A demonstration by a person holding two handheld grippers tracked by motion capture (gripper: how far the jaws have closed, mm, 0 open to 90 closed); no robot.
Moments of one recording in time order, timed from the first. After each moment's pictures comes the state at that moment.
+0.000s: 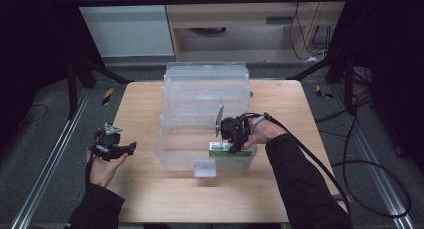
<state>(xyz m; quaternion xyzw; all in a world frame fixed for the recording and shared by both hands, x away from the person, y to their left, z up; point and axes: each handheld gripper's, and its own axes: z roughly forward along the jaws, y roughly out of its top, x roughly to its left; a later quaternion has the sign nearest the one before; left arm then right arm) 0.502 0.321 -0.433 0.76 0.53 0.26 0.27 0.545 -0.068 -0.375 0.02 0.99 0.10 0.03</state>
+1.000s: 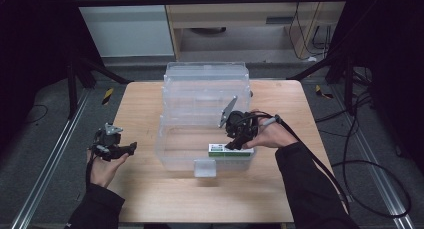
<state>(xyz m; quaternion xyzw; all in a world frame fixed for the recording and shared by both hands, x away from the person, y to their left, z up) 0.501 0.319 -0.433 0.76 0.53 0.26 0.27 0.523 -0.084 -0.340 0.11 0.97 0.20 0.06</state>
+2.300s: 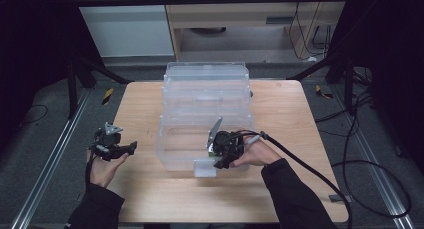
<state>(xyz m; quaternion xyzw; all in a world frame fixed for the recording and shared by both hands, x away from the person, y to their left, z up) 0.500 0.318 -0.430 0.76 0.53 0.26 0.28 0.502 -0.050 -0.390 0.09 0.98 0.20 0.02</state>
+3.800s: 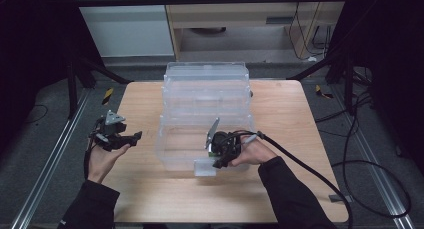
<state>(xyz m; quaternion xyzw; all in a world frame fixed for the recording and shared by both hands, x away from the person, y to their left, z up) 0.511 0.303 -0.389 0.78 0.47 0.26 0.32 0.511 -0.046 -0.401 0.07 0.98 0.19 0.00</state>
